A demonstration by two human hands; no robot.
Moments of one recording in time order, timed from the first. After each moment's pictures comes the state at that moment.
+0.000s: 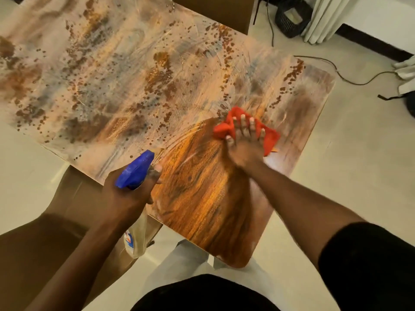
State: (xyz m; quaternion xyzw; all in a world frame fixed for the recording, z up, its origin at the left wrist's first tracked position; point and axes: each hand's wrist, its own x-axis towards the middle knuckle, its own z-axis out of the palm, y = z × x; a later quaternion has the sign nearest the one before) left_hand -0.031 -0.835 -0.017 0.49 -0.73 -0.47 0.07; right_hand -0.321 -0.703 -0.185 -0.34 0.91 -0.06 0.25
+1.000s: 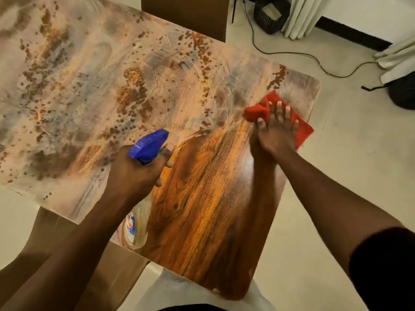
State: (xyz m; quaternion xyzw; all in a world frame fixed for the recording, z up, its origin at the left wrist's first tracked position) left_hand -0.168 -0.877 -0.015 0.41 -0.77 -0.49 0.04; right_hand -0.459 -0.665 -0.189 -0.19 0.96 -0.08 0.19
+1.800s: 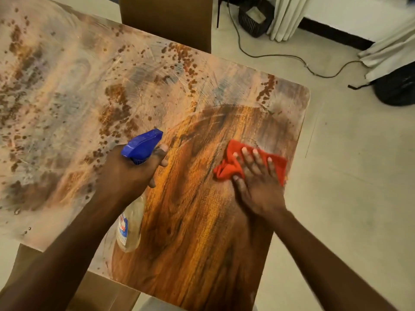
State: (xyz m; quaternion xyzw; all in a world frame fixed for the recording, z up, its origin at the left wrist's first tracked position) left_hand -0.228 -0.904 -0.015 0.40 -0.77 -0.50 0.00; right_hand -0.366 -0.620 -0.195 -0.36 0.91 -0.06 0.20
